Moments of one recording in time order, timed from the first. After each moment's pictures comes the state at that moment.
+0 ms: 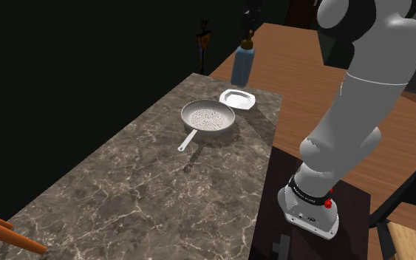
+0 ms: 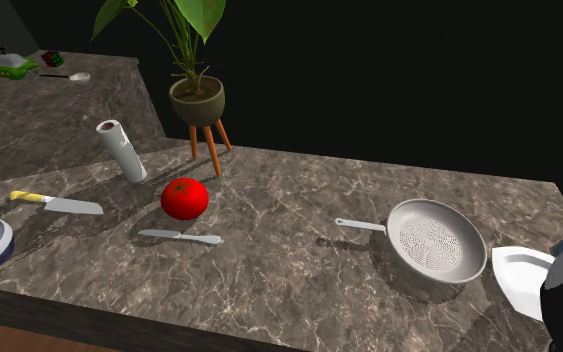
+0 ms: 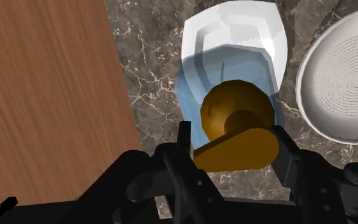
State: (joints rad) arm -0.47 0.14 -0.10 -1.37 -0.03 1.48 -0.61
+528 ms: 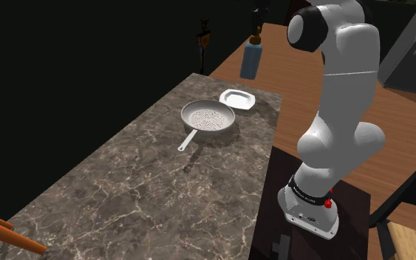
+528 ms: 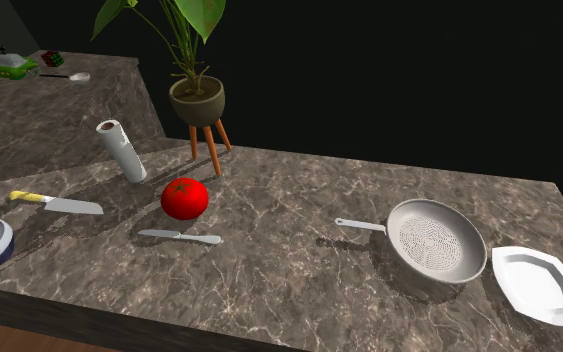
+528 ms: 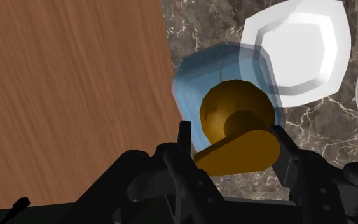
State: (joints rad) arm -0.59 0.46 -0.15 -0.91 0.02 1.34 -0.77
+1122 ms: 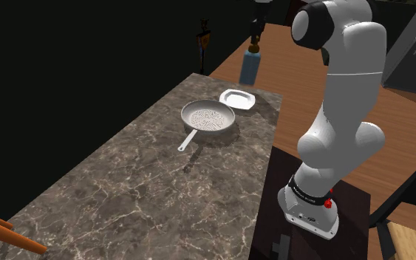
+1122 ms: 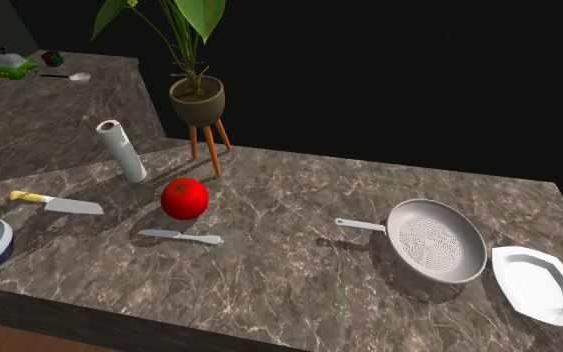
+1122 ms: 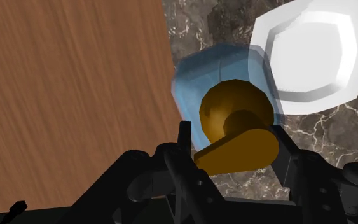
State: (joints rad) arm -0.59 0.41 -0.15 -1.10 0.02 1.48 -0.77
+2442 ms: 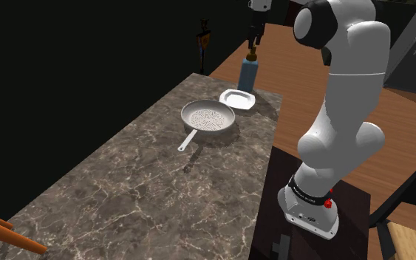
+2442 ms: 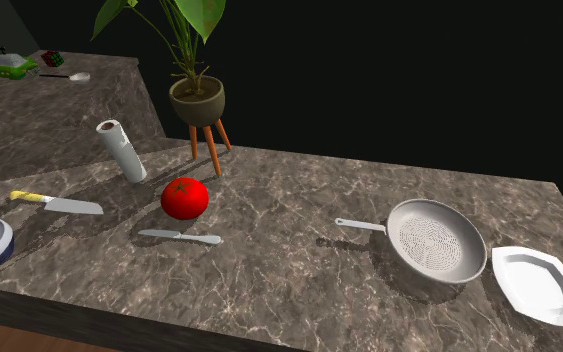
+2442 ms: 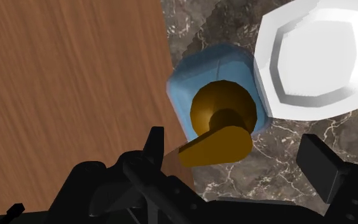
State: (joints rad) arm -0.58 0.38 -0.15 -1.23 0.01 1.58 -0.77
